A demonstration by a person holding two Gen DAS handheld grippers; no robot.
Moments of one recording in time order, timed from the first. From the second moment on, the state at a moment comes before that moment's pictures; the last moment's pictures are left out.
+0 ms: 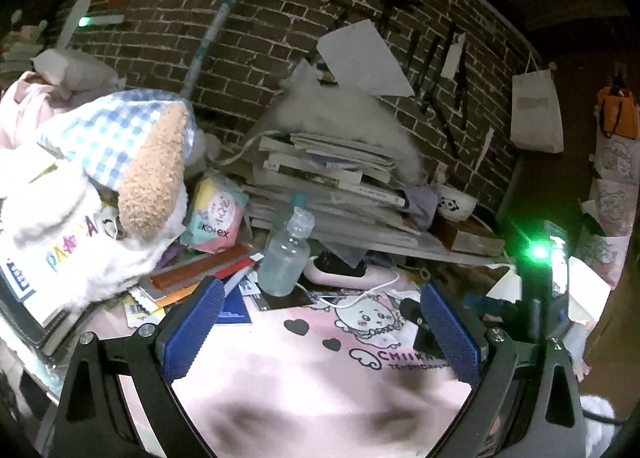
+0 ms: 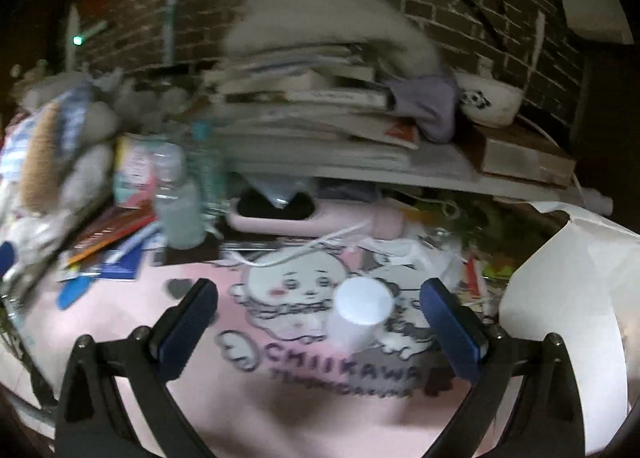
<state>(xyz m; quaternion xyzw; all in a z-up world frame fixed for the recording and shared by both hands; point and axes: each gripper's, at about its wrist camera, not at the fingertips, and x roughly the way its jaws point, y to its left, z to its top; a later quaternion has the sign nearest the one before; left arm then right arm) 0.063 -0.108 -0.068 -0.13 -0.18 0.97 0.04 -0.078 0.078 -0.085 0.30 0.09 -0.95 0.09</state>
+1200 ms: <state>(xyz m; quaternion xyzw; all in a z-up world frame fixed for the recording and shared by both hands) 0.056 -0.105 -0.078 -0.15 -0.19 0.97 0.05 -0.068 0.074 -0.112 0.36 0.07 -0.92 0.16</state>
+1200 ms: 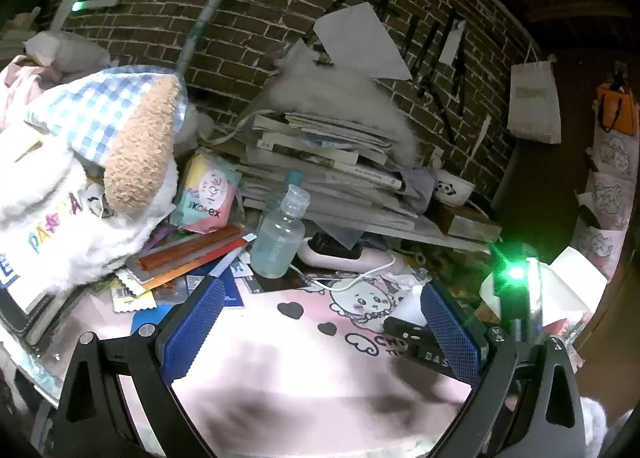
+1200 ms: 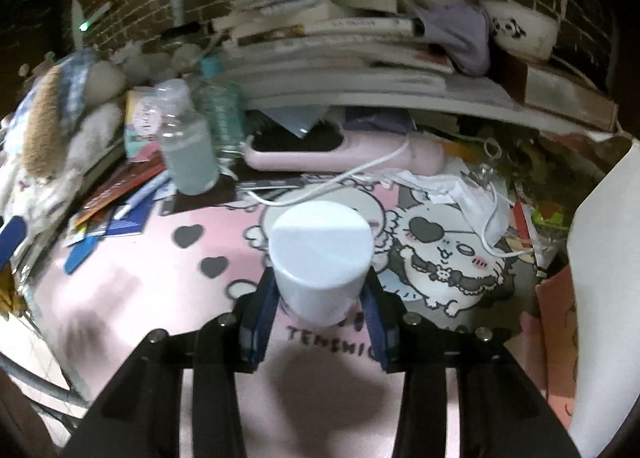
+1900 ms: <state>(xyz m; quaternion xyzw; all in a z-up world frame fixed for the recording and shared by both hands) 0.058 -0.079 -0.072 -0.19 -0.17 0.97 0.05 -0.014 0.114 -0.023 0.25 0.12 -0.95 0.13</state>
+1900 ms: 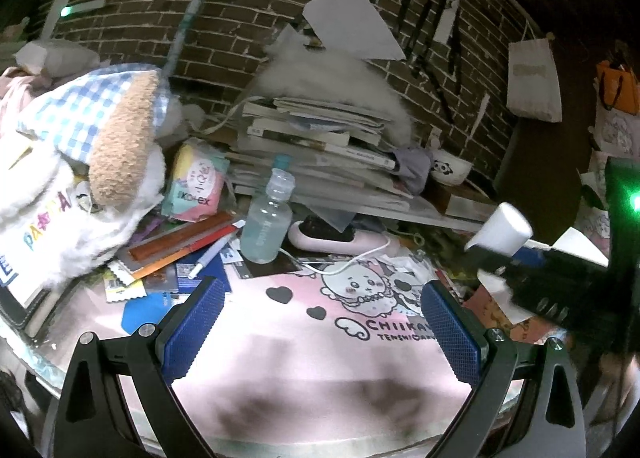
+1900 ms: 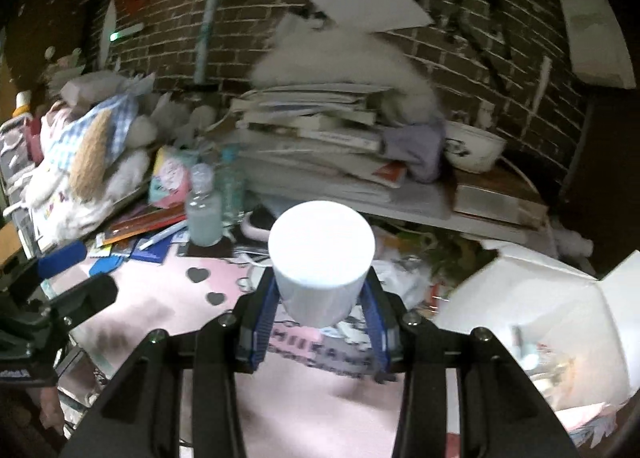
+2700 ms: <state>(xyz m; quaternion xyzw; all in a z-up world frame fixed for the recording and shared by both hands) 0.037 -0.015 -0.074 -0.24 -0.11 0.96 0.11 -0.066 0.269 -0.017 0.44 0.20 -0.87 0.01</state>
